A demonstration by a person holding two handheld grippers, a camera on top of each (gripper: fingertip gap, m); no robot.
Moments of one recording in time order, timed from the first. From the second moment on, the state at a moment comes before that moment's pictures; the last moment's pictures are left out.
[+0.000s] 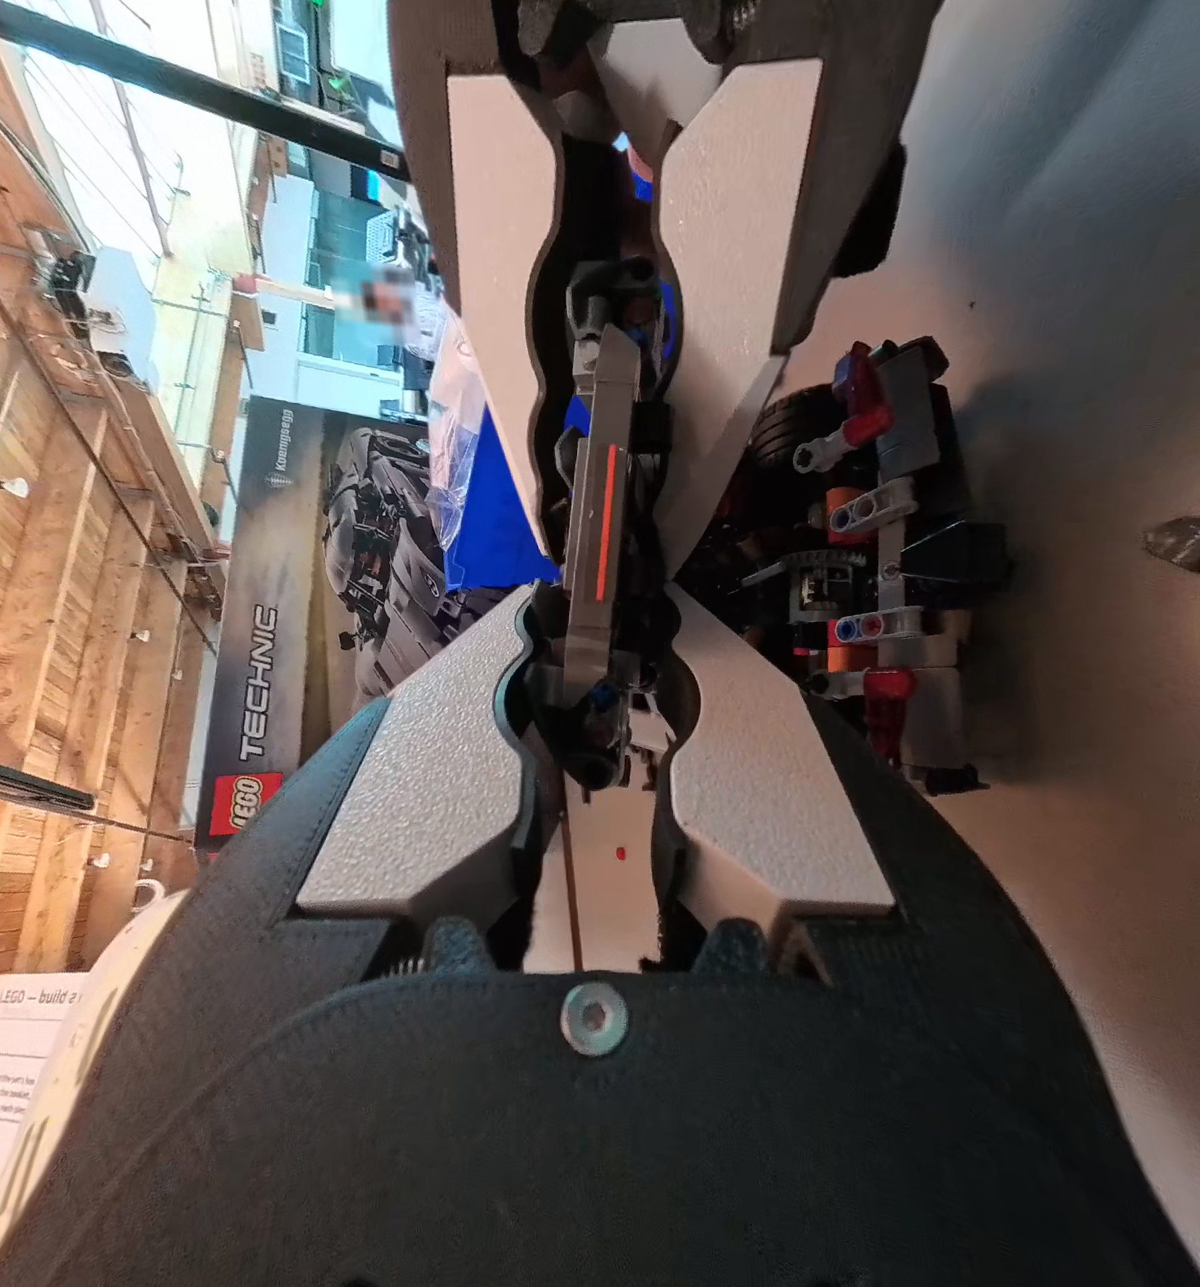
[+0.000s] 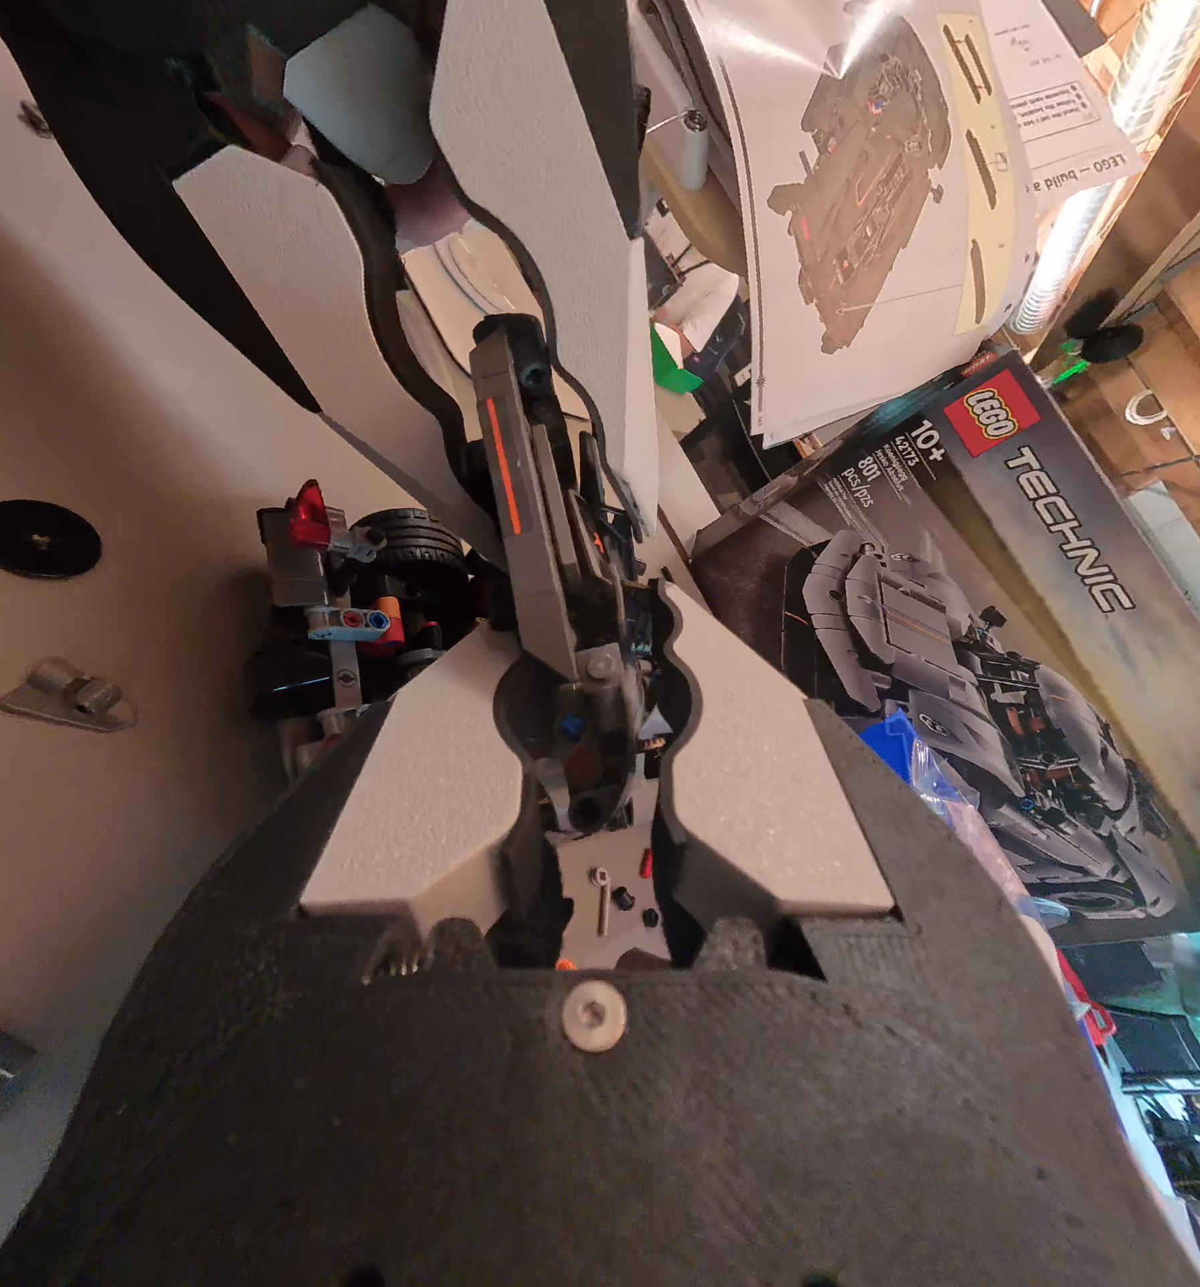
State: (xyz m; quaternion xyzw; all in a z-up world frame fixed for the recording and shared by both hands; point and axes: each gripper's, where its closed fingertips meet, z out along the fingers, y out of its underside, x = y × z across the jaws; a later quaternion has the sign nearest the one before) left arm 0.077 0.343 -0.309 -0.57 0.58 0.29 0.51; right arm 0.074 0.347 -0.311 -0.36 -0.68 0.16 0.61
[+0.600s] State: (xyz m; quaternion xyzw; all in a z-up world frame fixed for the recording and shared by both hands) left arm 0.075 0.347 -0.308 -0.58 0.57 0.24 0.53; right arm 0.076 0.347 -0.307 -0.38 -0.68 0.19 0.60
